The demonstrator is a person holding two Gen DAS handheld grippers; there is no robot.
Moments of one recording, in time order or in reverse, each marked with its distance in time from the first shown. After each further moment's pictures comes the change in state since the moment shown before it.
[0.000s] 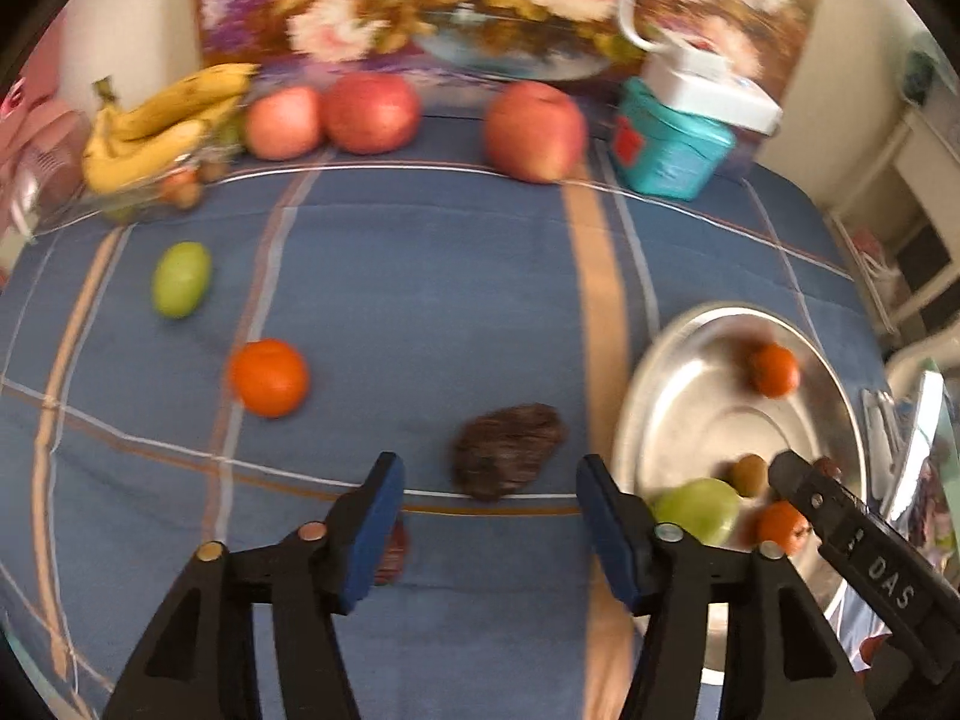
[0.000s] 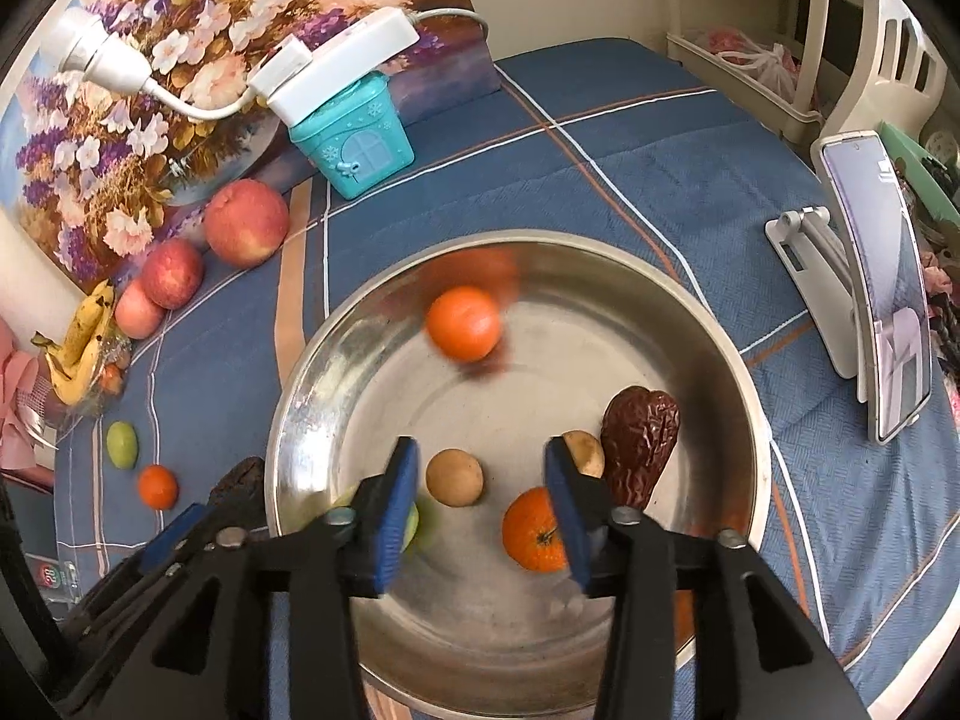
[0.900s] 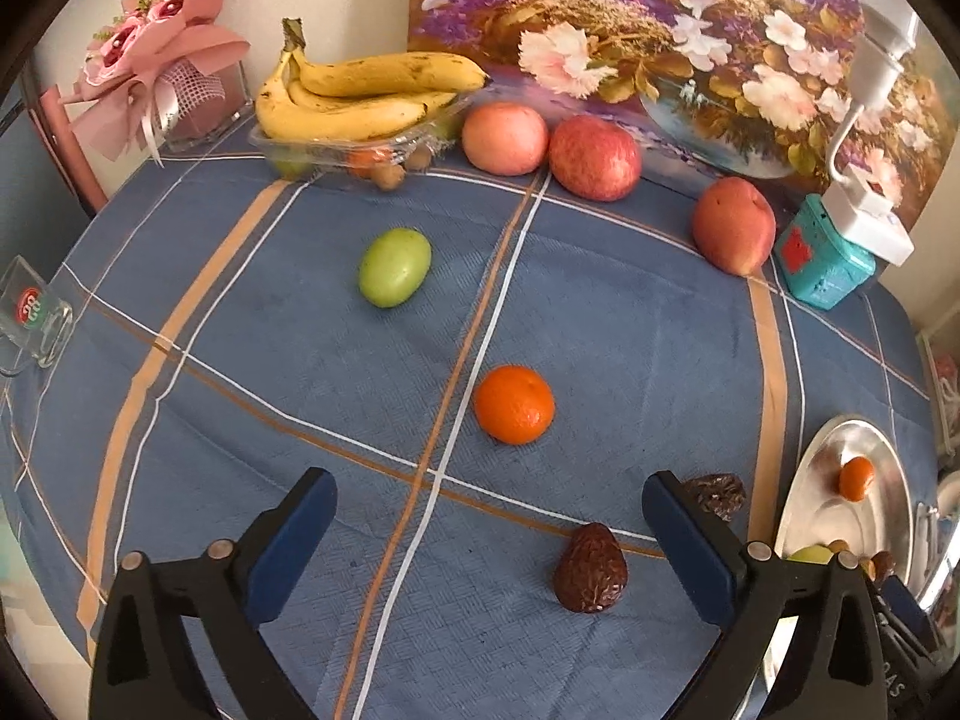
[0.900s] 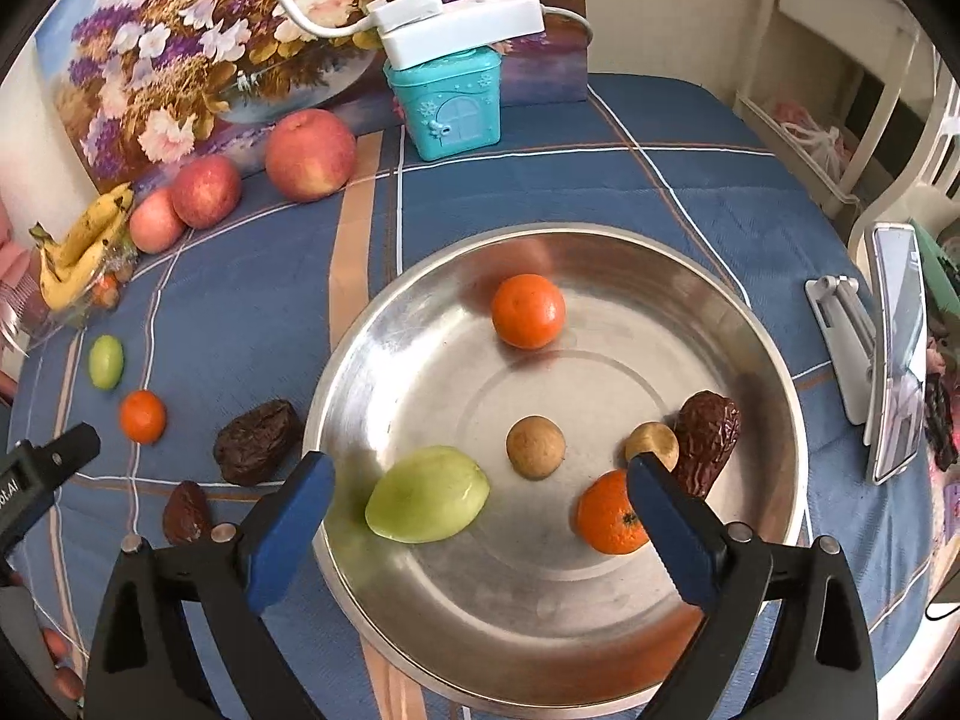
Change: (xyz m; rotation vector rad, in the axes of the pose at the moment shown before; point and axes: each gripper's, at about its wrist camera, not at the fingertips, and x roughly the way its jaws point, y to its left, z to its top) left arm -0.018 0.090 0.006 -0.211 -0.074 0.159; right arm 0.005 0.052 -0.020 -0.208 -0.017 -0.077
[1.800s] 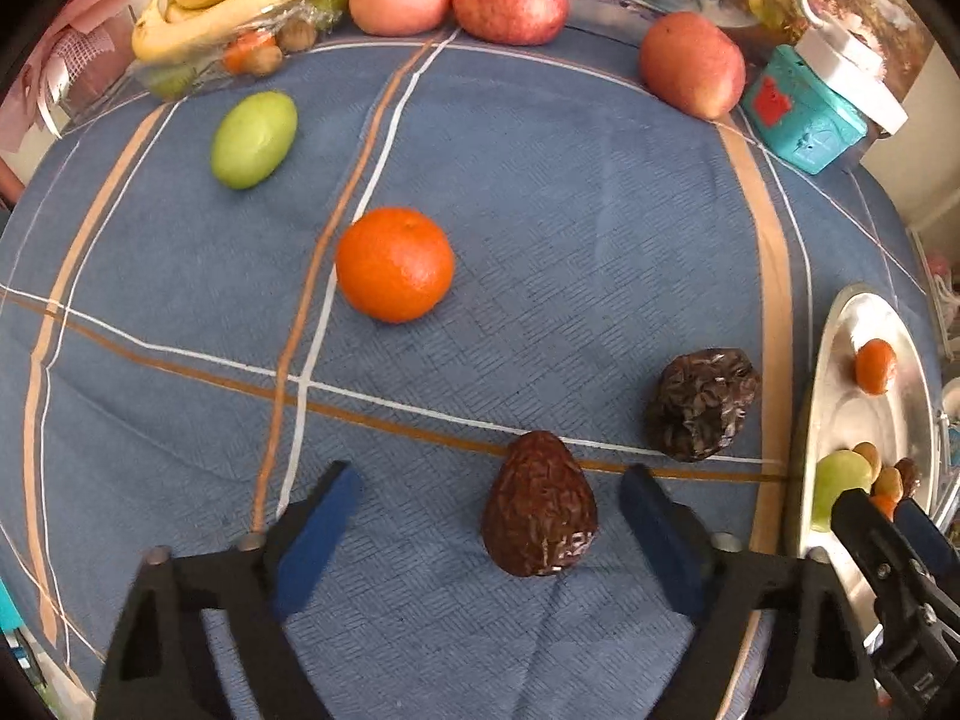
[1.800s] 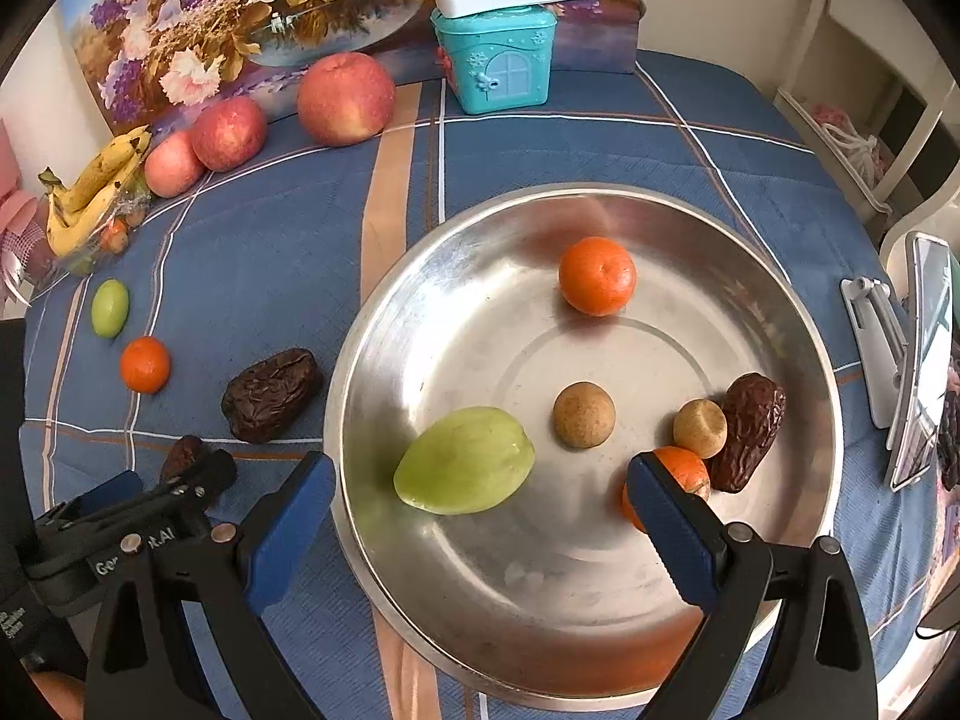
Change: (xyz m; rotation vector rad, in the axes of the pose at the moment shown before) left arm 0.055 -0.043 -0.027 0.121 0.216 -0.084; right arm 0.015 0.019 -0.009 -0.067 0.061 0.015
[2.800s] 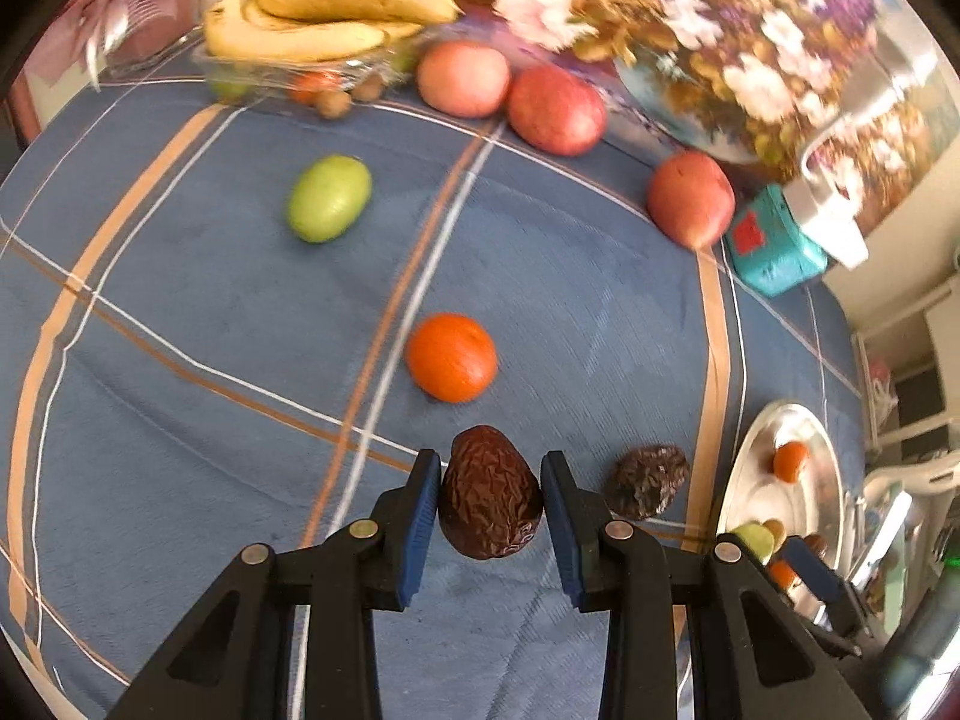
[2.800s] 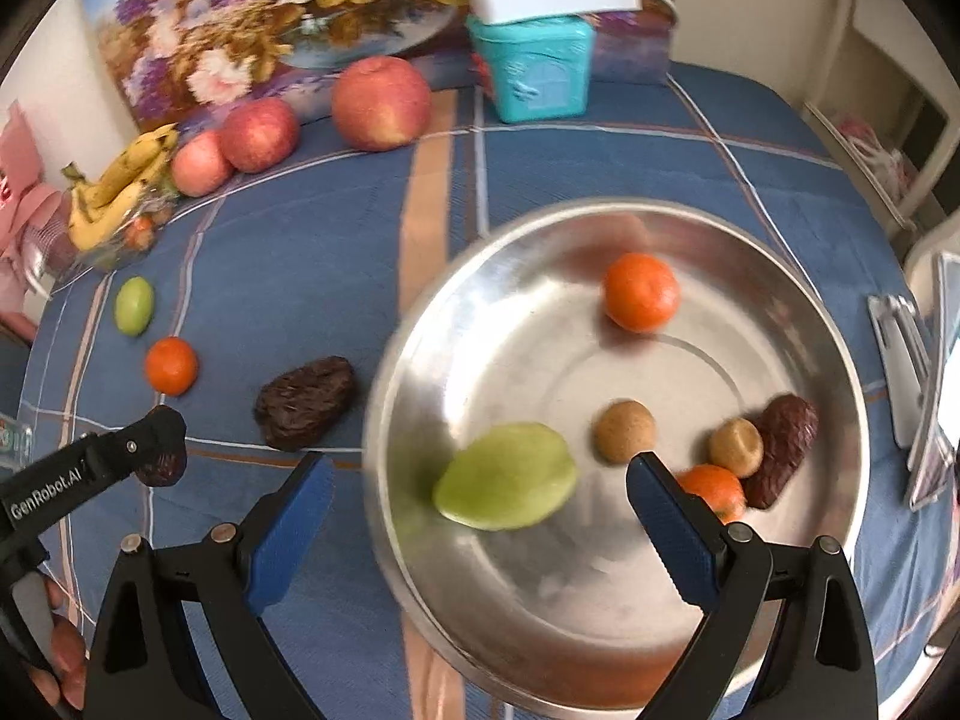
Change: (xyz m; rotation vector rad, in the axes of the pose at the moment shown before) left arm -0.052 0.058 0.006 -0.172 -0.116 -0.172; right arm 0.003 0.014 0.003 -0.046 -0.030 0.063
